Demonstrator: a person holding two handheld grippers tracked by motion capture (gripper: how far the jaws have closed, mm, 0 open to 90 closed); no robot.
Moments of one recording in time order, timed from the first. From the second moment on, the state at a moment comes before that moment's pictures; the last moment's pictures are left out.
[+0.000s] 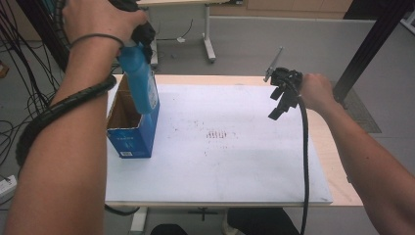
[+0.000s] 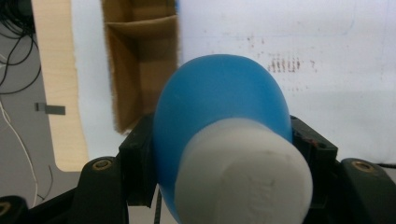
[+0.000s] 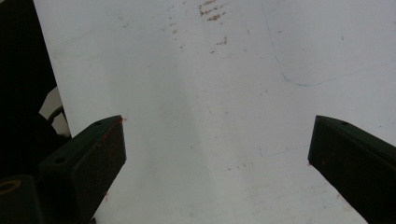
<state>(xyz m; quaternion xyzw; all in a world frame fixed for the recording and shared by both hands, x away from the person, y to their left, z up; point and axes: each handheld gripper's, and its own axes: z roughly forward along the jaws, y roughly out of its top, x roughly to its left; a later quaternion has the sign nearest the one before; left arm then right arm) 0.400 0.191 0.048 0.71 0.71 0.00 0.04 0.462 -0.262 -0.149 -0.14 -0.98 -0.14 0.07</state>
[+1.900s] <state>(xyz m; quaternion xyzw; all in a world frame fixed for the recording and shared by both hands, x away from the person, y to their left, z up) 0.416 0.265 -0.034 0.72 0.69 0.00 0.05 0.470 -0.258 -0.157 -0.15 -0.98 -0.13 0.07</state>
